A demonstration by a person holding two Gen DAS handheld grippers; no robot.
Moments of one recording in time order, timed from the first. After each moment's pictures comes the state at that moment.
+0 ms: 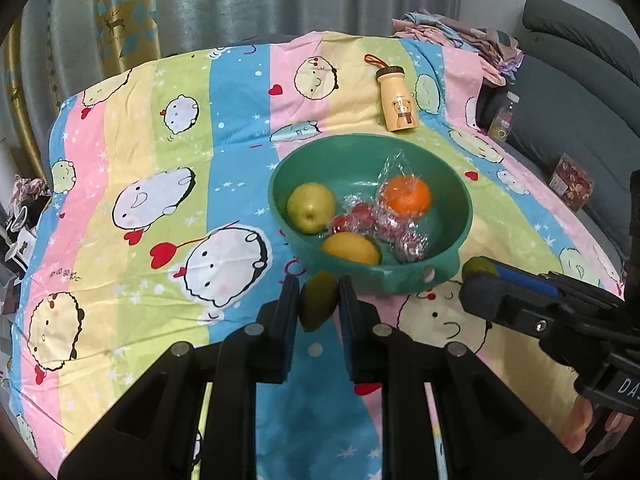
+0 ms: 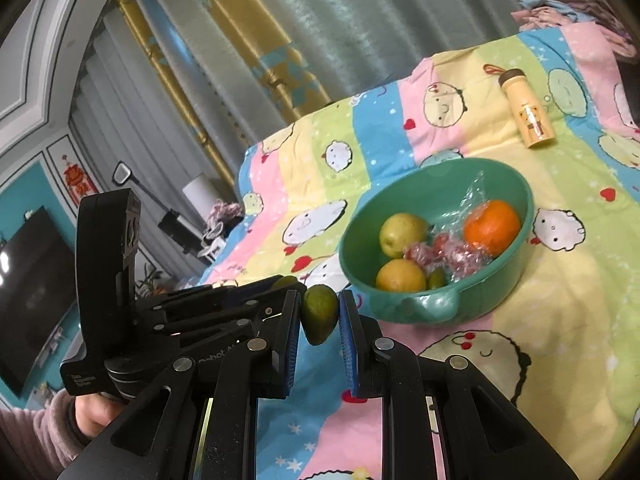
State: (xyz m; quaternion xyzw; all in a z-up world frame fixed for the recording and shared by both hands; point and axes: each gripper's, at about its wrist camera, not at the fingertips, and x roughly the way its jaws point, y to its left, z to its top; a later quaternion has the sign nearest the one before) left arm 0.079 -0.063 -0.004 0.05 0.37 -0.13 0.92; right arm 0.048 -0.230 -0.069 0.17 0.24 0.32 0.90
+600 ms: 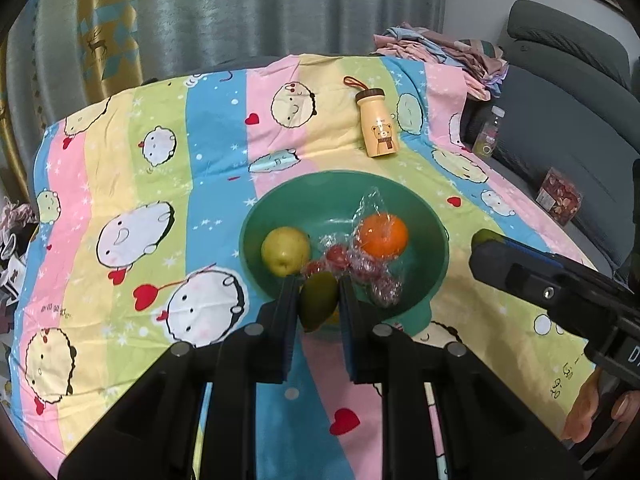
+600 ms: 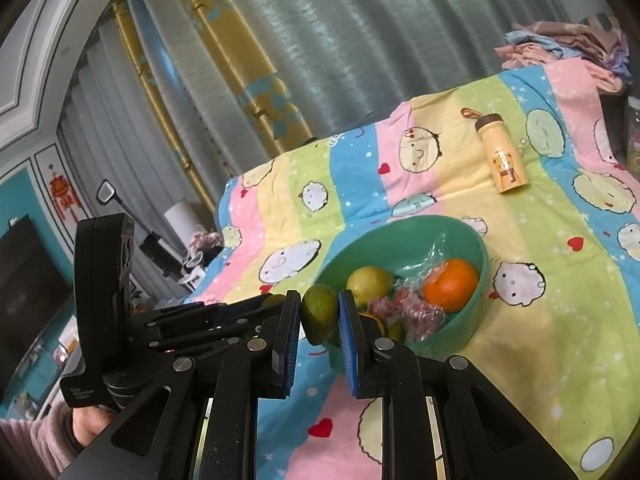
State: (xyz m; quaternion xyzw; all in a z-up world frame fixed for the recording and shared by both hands) left arm 0.099 -0.086 0.018 0.06 0.35 -0.15 0.92; right arm 0.063 -0.258 -0.035 0.16 0.20 0.28 0.92
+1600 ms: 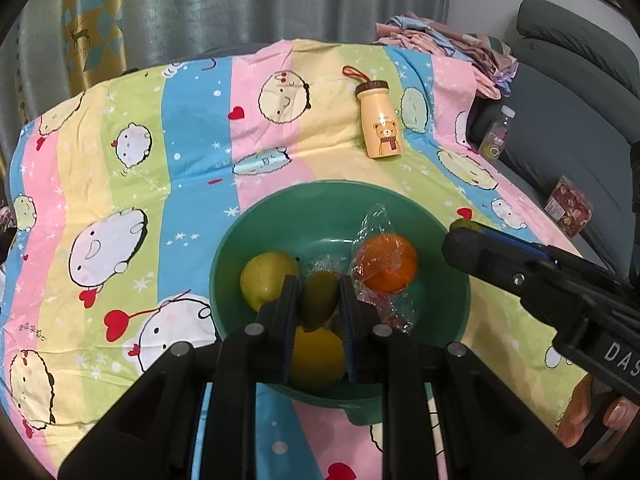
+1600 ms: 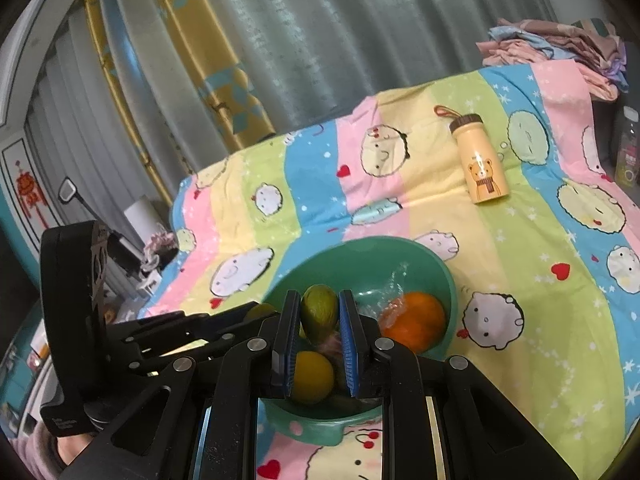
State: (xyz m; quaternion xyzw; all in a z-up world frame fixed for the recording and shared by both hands) left arm 0.154 -0.105 0.002 0.04 0.37 -0.16 0.91; right arm 0.127 -0.262 -0.035 0.14 0.24 0.22 0.93
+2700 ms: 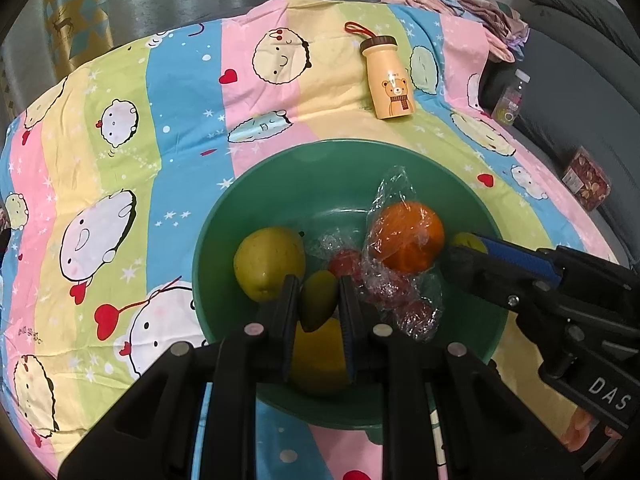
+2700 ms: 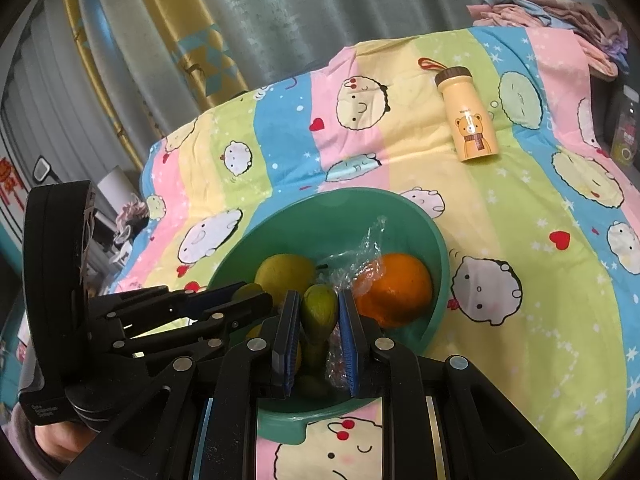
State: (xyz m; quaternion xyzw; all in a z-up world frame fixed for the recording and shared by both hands) left arm 0.179 -0.113 -0.025 0.08 0.42 -0.16 0.89; right arm 0.150 -0.254 -0.060 0.12 0.30 0.20 0.92
